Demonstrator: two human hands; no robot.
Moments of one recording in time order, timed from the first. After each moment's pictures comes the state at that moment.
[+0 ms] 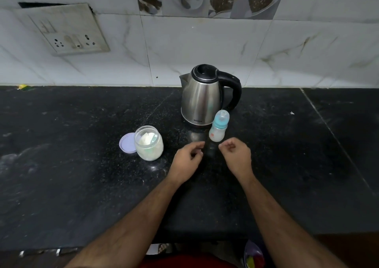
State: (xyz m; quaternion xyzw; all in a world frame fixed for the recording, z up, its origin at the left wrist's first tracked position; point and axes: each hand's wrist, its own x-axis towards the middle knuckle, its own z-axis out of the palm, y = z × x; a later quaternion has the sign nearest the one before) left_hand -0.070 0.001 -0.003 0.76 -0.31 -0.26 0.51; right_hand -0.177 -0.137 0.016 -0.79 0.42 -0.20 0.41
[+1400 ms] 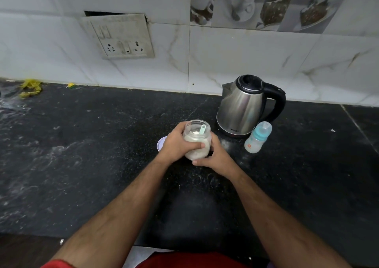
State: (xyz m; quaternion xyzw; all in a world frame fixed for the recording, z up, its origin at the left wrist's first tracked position) left_hand 0.049 0.087 0.044 0.79 -0.24 -0.24 0.52; right_hand -0.067 -0.044 0.014 -0.79 0.18 -0.02 0.58
